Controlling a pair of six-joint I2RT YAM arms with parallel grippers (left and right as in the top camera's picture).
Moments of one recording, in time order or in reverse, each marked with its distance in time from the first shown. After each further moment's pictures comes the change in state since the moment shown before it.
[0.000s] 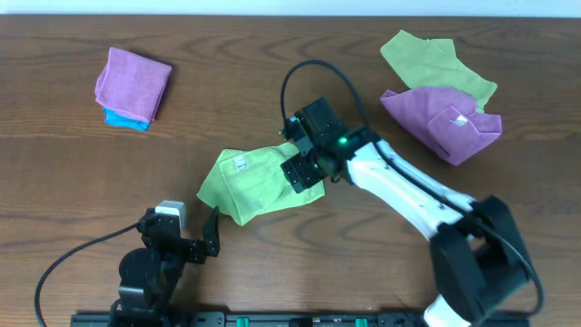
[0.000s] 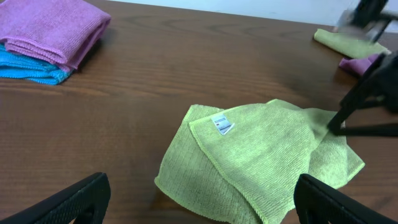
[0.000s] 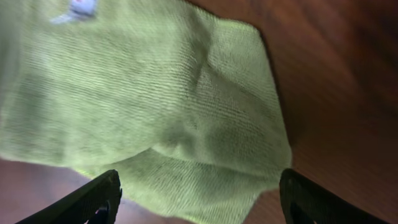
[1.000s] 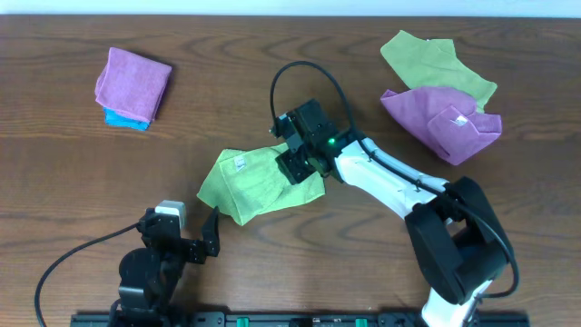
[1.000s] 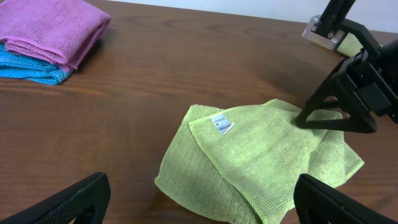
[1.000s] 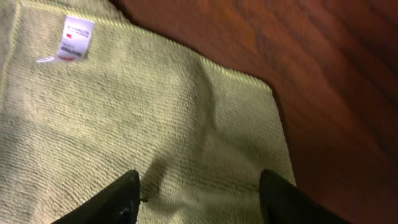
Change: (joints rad) left arm 0.000 0.000 0.000 0.000 0.000 0.000; right arm 0.010 0.084 -0.001 0.181 -0.013 -0.039
